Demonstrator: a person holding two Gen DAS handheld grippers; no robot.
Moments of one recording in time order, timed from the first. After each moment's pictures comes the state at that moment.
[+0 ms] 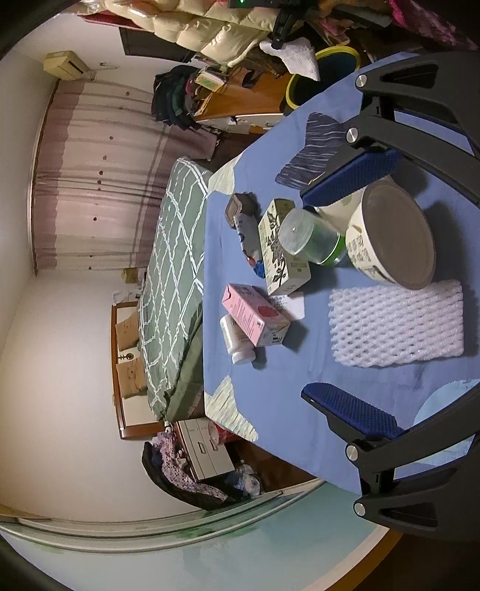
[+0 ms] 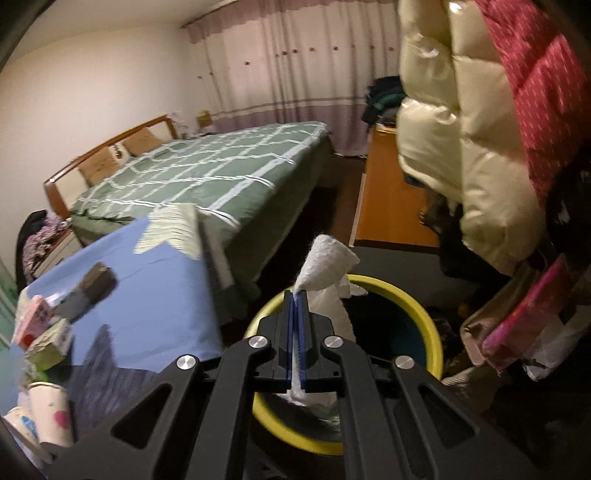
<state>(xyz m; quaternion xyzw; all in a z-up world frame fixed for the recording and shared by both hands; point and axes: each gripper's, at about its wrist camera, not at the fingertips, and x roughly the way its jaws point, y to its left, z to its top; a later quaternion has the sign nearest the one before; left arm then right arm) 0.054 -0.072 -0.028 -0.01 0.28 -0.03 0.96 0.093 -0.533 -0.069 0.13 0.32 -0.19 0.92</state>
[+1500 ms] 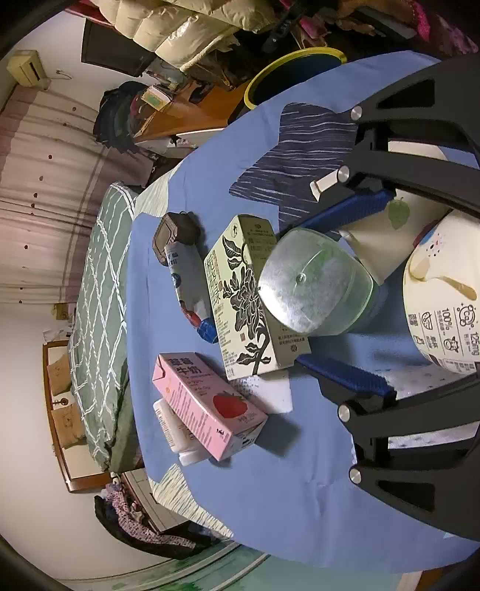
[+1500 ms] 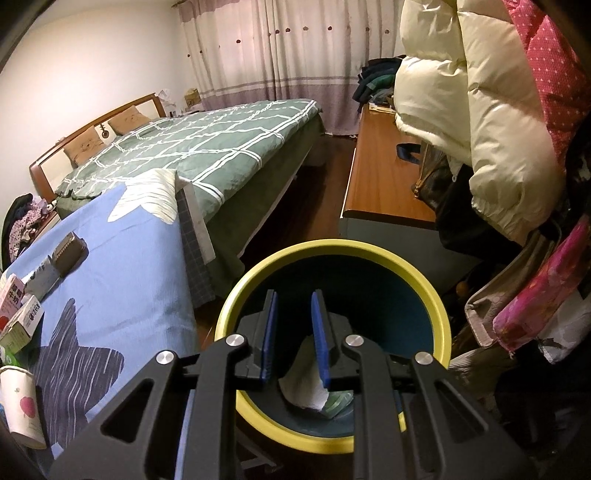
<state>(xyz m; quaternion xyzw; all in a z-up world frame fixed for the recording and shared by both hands) 0.177 -0.124 -0.095 -0.01 0.42 -0.11 0.90 0.107 -0.523 -0.105 0.13 0.36 -0.19 0.91</state>
